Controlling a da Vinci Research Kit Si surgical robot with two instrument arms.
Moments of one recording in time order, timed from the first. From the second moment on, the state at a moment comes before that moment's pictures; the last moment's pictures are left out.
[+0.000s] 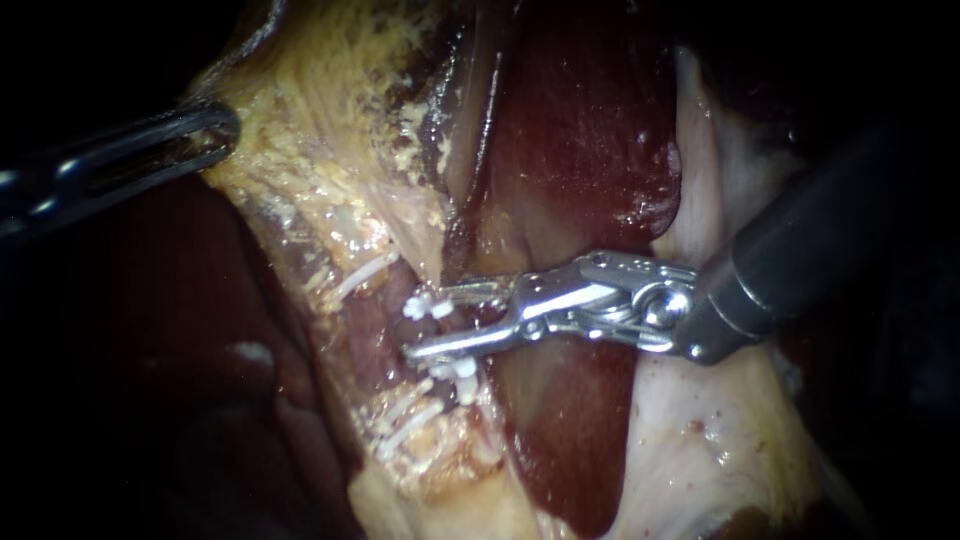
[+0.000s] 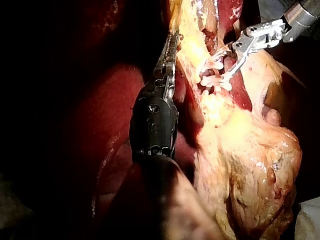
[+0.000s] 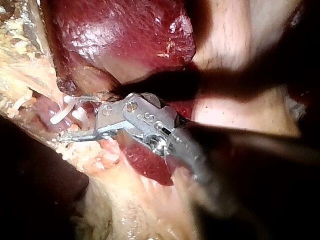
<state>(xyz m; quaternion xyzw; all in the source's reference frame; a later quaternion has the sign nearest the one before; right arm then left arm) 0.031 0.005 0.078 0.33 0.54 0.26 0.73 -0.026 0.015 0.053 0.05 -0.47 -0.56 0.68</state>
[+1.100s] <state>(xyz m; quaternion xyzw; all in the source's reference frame) 0.022 0.006 0.072 0.27 0.58 0.13 0.76 -0.026 0.015 0.053 0.05 -0.47 -0.56 0.68</state>
